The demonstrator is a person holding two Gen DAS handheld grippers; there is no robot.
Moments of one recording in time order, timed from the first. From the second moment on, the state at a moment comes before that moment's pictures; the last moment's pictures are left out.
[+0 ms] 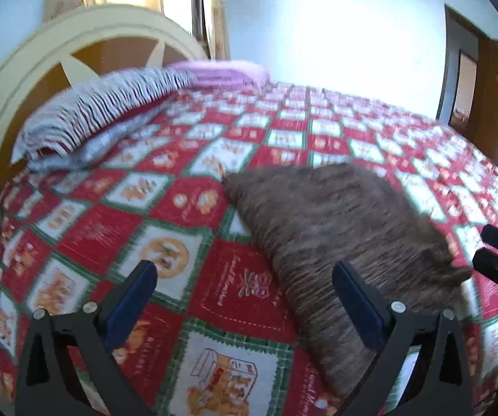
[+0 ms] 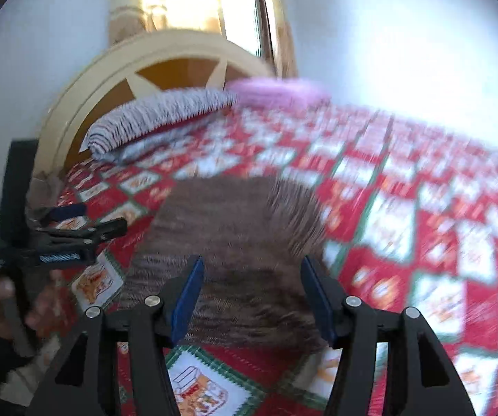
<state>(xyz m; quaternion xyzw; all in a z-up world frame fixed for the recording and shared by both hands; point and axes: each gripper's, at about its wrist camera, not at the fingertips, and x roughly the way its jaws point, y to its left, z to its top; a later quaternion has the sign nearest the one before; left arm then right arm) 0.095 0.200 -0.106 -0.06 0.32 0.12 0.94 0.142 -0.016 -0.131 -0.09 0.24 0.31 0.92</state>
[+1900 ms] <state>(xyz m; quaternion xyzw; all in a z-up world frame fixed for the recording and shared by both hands) 0.054 0.152 -0.036 -0.01 0.23 0.11 0.97 0.065 -0.045 -0.072 -0.06 0.13 0.30 0.94</state>
